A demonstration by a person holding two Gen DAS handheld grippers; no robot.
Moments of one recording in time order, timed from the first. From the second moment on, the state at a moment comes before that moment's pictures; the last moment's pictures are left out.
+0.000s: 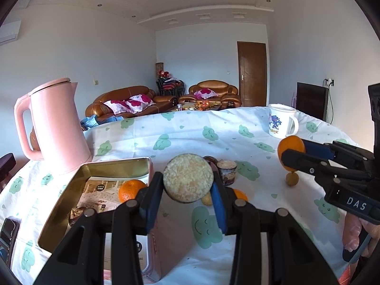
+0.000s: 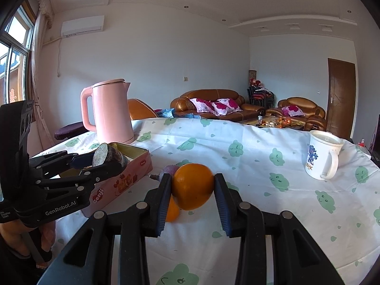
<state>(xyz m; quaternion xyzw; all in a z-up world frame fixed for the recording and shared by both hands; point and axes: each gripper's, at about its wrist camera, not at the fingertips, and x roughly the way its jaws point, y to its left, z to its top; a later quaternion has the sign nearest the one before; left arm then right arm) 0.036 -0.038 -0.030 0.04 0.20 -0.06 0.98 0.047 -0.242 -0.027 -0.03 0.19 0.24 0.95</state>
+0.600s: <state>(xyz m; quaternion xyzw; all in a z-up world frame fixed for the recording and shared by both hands) 0.026 -0.041 -0.027 0.05 0.17 -0.05 0.98 0.036 -0.245 -0.024 -0.03 0.16 0.24 0.96</state>
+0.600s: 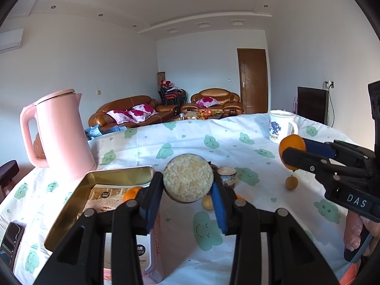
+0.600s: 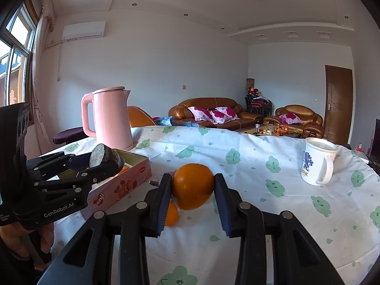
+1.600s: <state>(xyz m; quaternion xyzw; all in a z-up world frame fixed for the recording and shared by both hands) 0.010 -0.038 -0.022 0.05 0.13 -0.04 0.99 0.020 -0.249 -0.018 -0.04 0.12 0.21 0.97</state>
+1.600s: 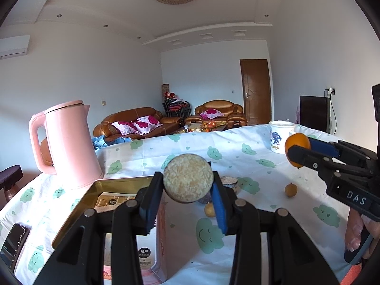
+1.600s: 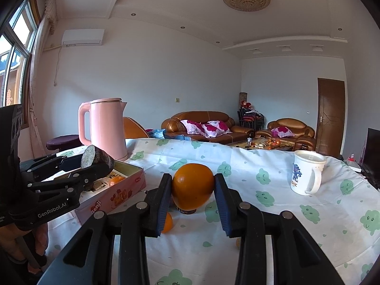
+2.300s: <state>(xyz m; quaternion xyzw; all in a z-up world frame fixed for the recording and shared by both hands) 0.016 0.014 -0.019 0.01 0.16 0.02 0.99 0.033 -0.203 -0.010 -0.07 0.13 0.26 0.95</state>
